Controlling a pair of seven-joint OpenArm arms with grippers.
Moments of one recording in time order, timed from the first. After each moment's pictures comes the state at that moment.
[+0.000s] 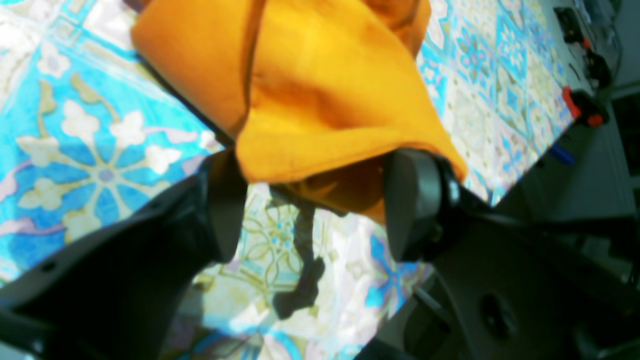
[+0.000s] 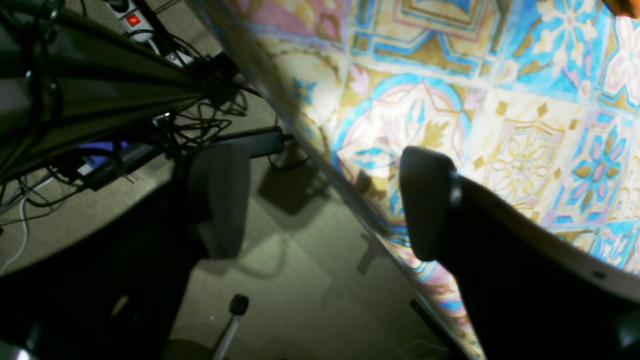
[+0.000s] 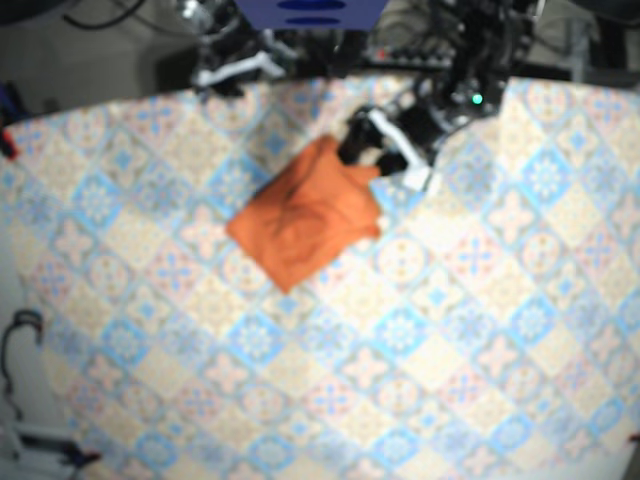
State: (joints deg) left arm 19.0 -14.9 10.8 88.9 -37.3 -24.8 25.7; right arm -42.0 8.1 -16.3 101.8 -41.6 19.9 -23.3
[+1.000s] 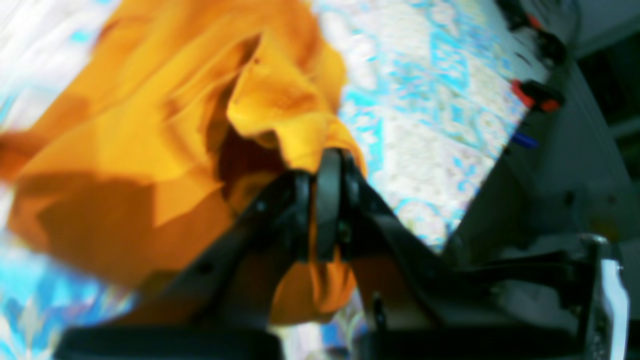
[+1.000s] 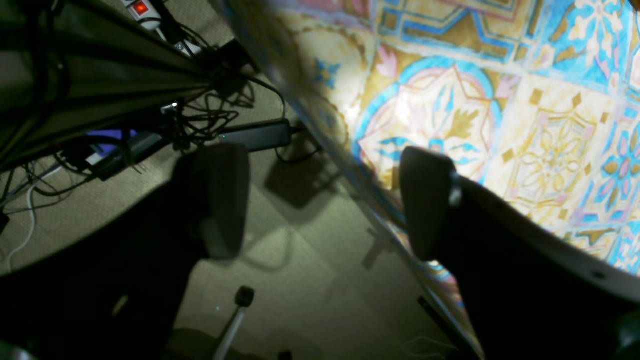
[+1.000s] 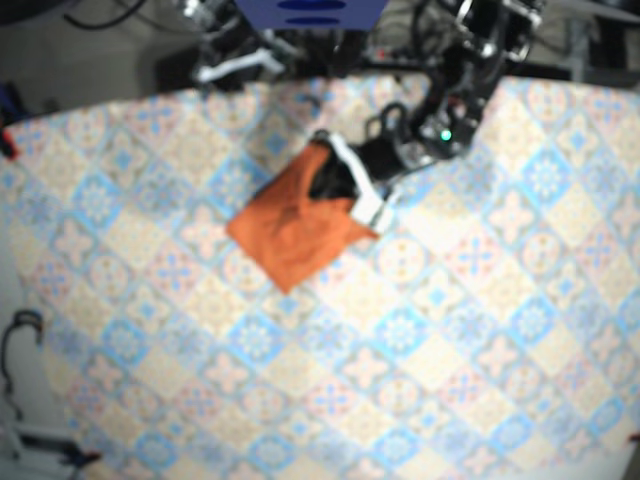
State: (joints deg) left arm 7.9 -14.4 22.6 88.9 -37.2 -24.8 27.4; right arm -41.9 8.2 -16.3 99.8 -41.6 19.9 -23.3
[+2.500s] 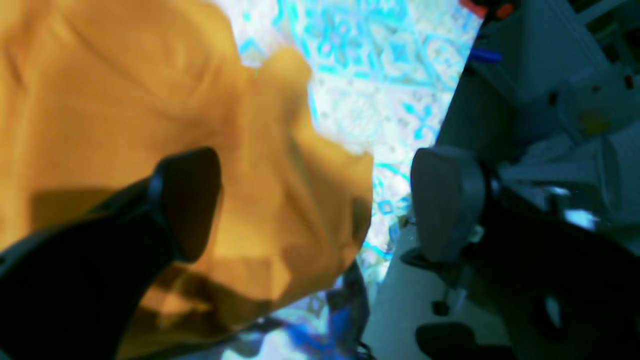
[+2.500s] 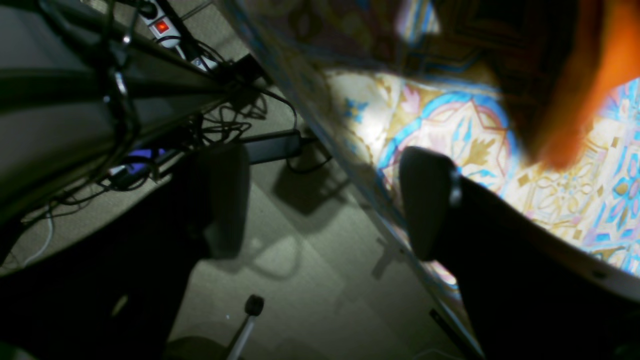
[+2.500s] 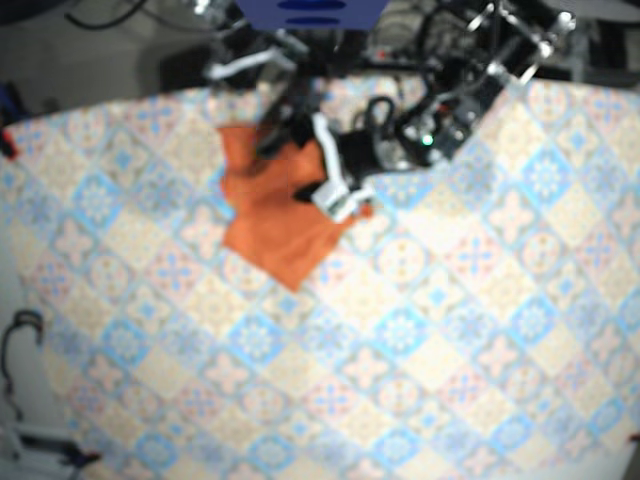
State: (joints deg) left arm 2.0 -19.8 35.5 91.2 -37.5 -25.2 27.3; right arm -41.9 6.6 -17.7 99.8 -41.6 19.9 -23.5
